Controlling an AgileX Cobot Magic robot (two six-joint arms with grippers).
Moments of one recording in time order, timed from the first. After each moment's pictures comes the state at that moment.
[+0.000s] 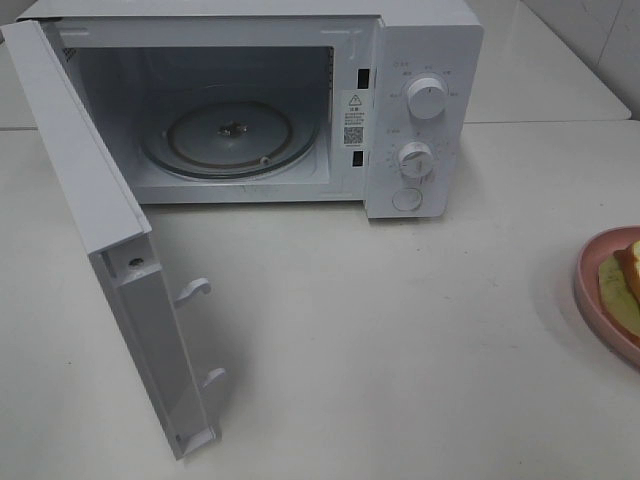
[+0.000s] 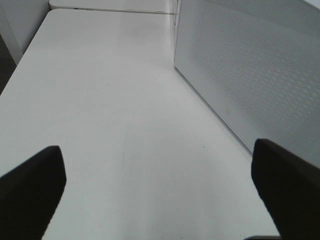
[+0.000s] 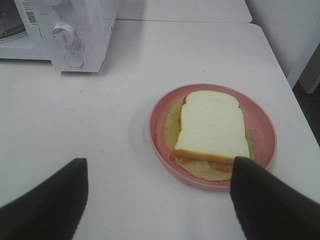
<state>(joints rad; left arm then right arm) 0.02 -0.01 -0.52 -0.05 1.07 -0.02 0.10 0.00 -0.50 -0.11 1.00 0.07</state>
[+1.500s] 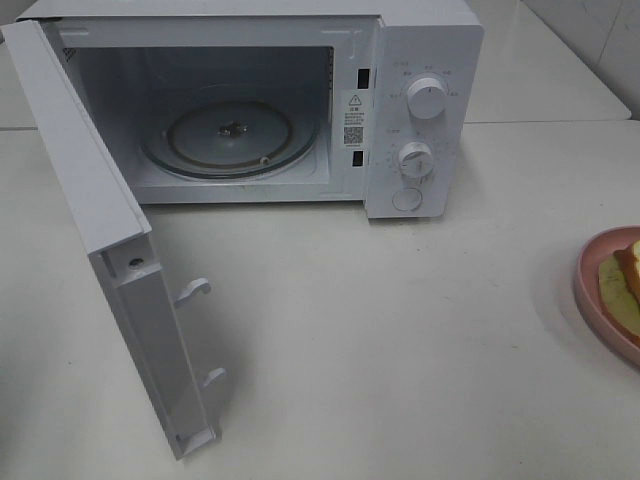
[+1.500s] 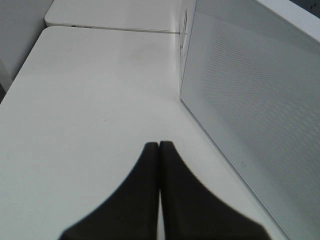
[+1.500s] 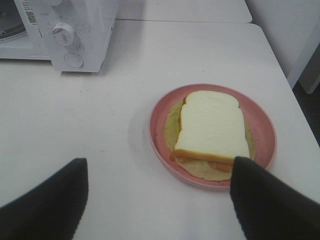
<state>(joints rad) 0.02 0.45 -0.43 -0.05 0.54 -0.02 0.10 0.00 -0.50 -0.11 1.00 0.07</state>
